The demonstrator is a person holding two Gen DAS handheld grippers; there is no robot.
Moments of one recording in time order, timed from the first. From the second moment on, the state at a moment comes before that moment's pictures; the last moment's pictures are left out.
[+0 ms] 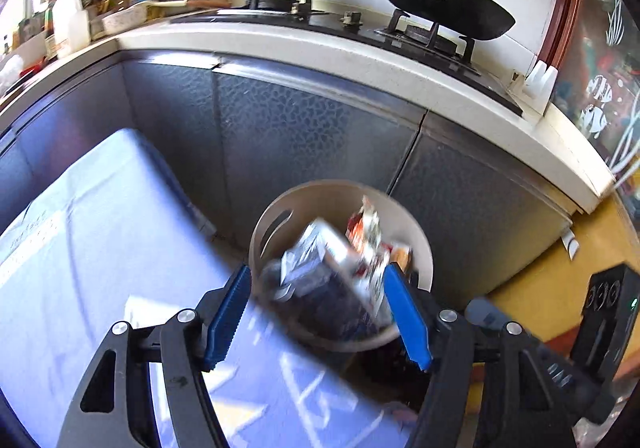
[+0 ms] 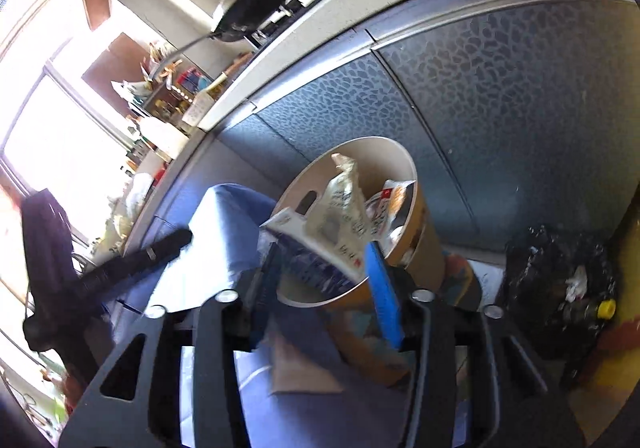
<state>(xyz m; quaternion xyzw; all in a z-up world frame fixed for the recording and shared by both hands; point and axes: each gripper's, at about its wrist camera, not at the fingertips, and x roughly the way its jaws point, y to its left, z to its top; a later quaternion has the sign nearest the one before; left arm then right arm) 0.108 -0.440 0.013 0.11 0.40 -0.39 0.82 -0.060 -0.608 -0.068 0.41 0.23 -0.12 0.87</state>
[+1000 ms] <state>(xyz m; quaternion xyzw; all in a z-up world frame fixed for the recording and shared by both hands) 0.034 -0.206 0.040 0.12 0.35 -0.26 0.89 -0.101 -0.420 0.004 0.36 0.28 -0.09 0.89</state>
